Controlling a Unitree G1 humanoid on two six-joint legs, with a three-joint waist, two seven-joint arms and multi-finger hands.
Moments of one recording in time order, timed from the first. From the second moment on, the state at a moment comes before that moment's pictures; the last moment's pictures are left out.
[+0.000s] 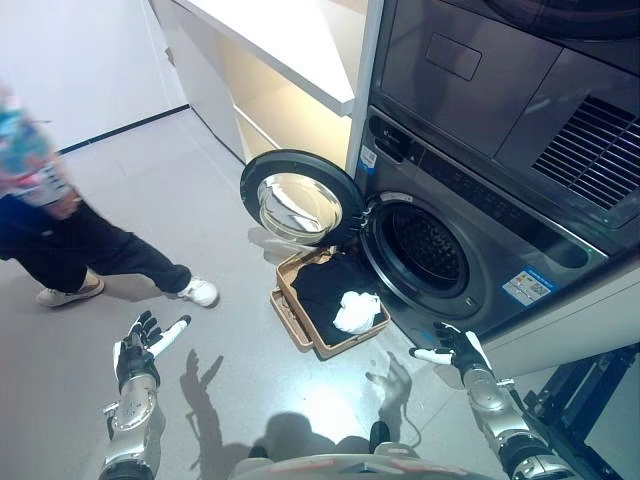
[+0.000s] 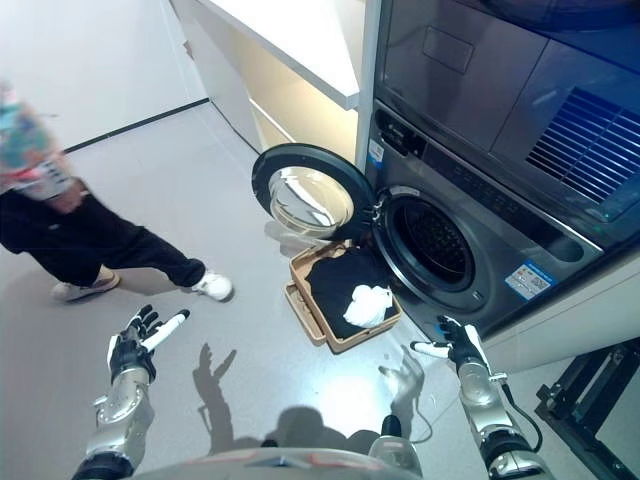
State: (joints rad) left arm 0.06 0.33 0.16 0.69 -0.38 -0.22 0.20; right arm -0.09 -0.38 0.14 0.90 -0.01 -0.11 -0.14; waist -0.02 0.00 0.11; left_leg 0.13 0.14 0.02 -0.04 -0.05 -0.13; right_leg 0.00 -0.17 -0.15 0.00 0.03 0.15
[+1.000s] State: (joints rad) left arm 0.08 0.33 0.12 0.71 -0.35 -0.21 0.19; right arm -0.08 -0.43 0.14 0.90 -0.01 -0.11 -0.12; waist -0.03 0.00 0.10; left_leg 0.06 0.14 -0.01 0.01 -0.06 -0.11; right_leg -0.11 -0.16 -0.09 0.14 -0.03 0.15
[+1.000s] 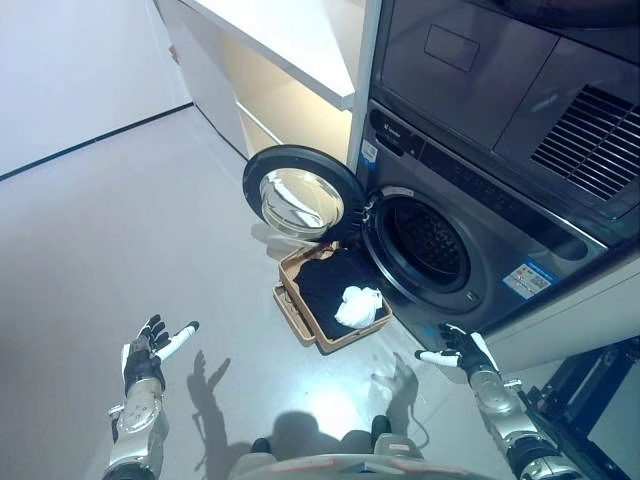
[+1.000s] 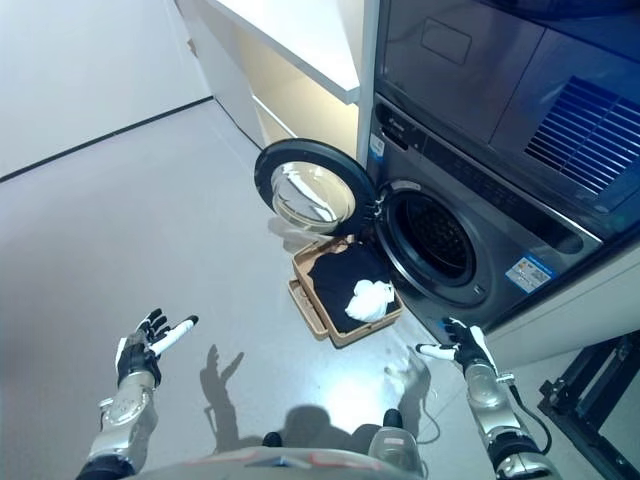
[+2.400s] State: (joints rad) left arm -0.20 0.36 0.05 0.77 -0.47 -0.24 0.29; right arm -0.30 -0.38 0.22 0.96 0.04 -0.13 -0.21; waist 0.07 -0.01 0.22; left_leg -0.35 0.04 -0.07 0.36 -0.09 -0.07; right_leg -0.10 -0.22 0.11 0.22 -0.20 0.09
